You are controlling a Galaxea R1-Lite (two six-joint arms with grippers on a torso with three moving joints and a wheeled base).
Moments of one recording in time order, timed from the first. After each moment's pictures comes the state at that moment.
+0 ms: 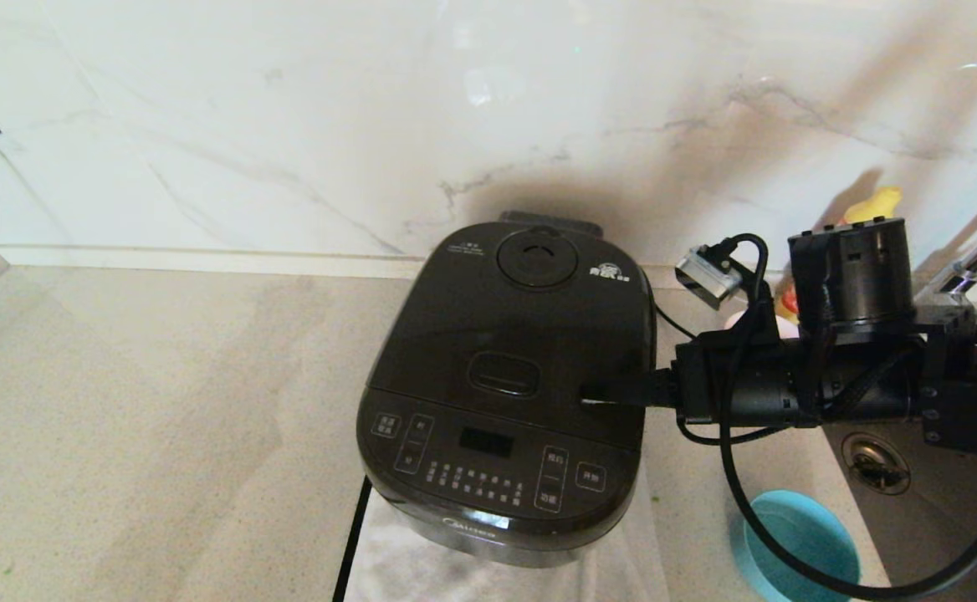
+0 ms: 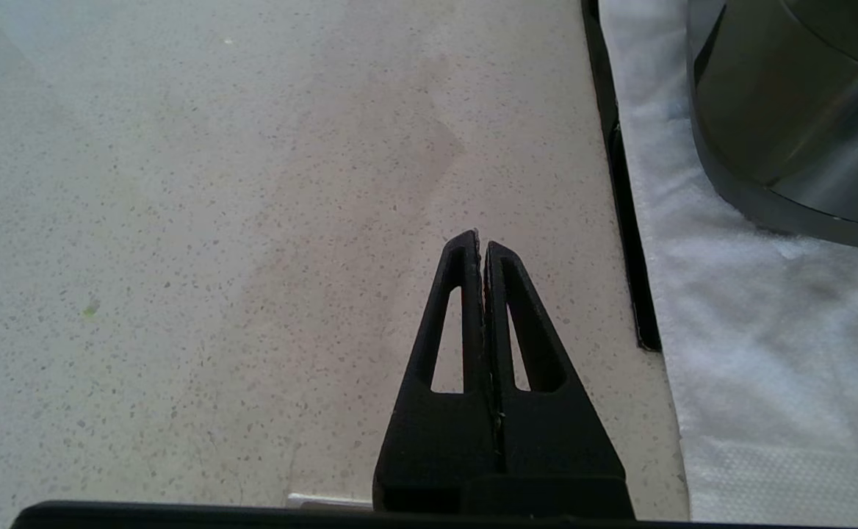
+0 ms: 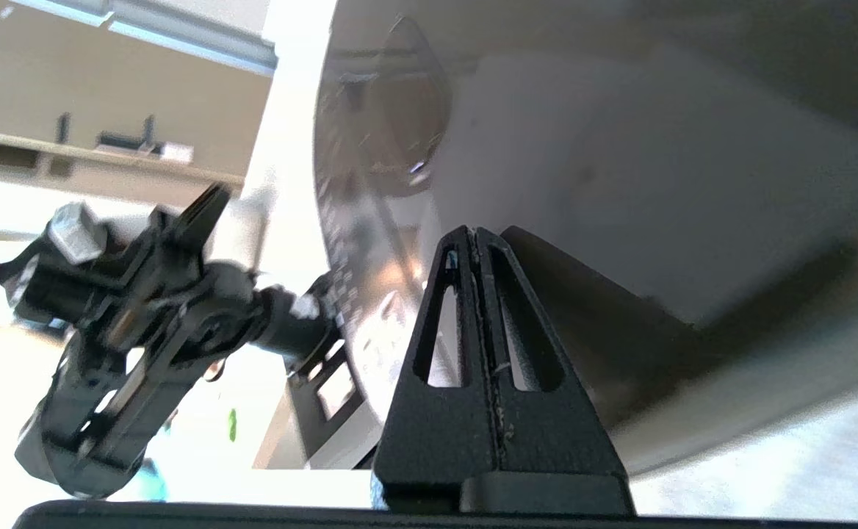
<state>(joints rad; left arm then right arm) -0.01 0.00 0.00 0.00 -0.01 0.03 0.44 1.69 -0.96 -0.23 0.69 0.43</state>
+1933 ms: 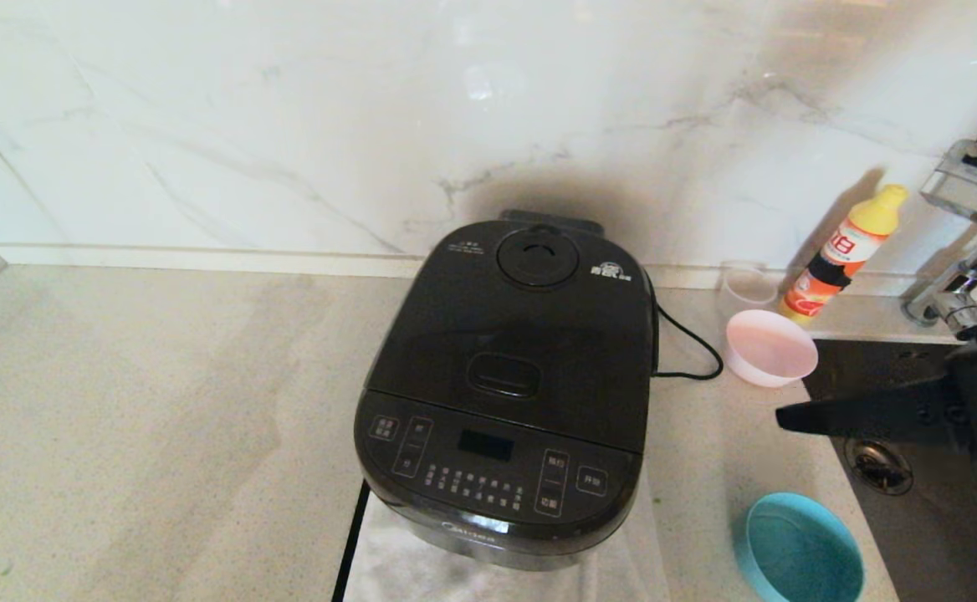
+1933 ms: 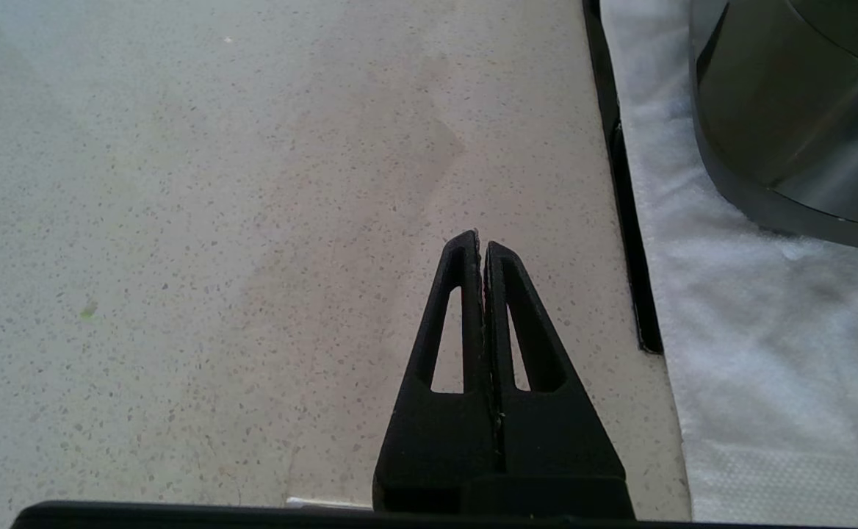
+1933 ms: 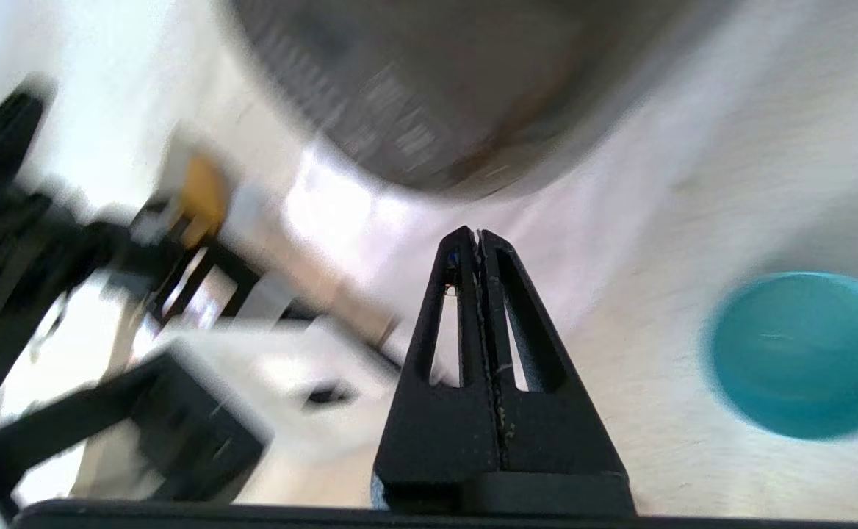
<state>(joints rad) -0.01 0.00 0.00 0.00 -0.01 0.03 0.74 1.30 -1.36 0.67 0.05 0.37</state>
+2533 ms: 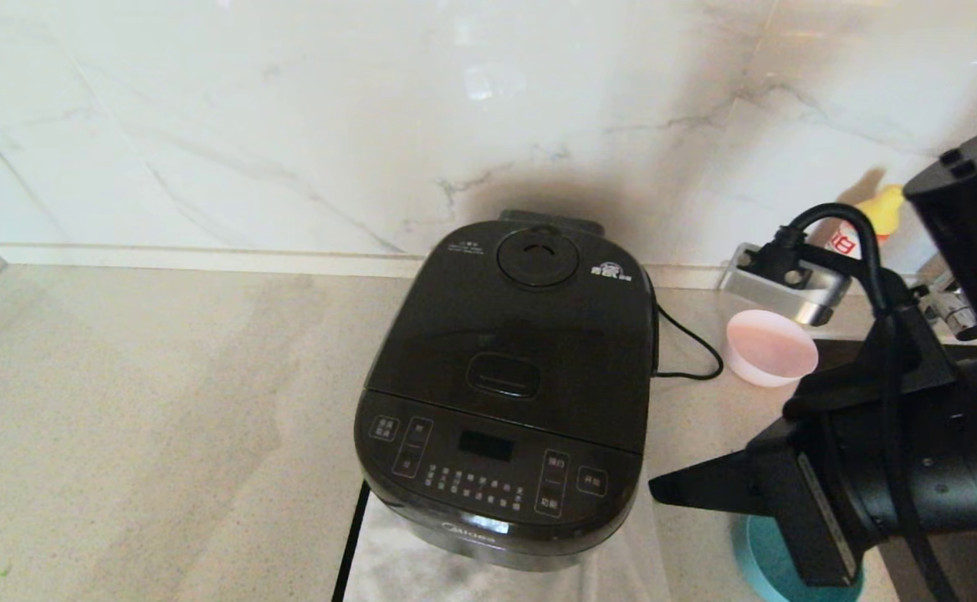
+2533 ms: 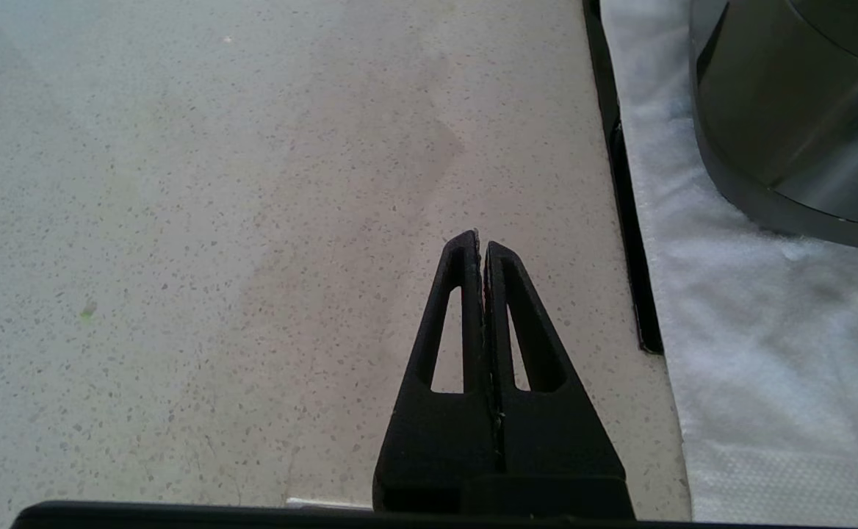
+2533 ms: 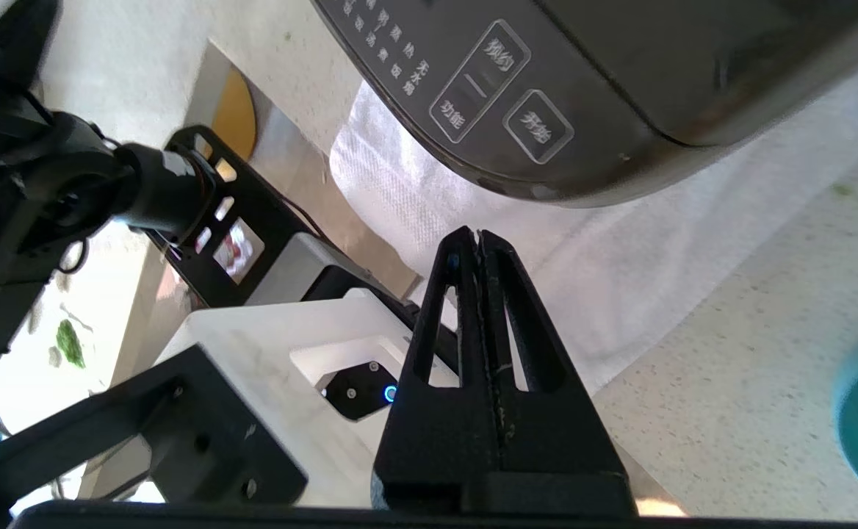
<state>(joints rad) -0.01 0.00 0.00 0.00 -0.01 0.03 0.86 1.46 -1.32 0.57 0.10 0.40</state>
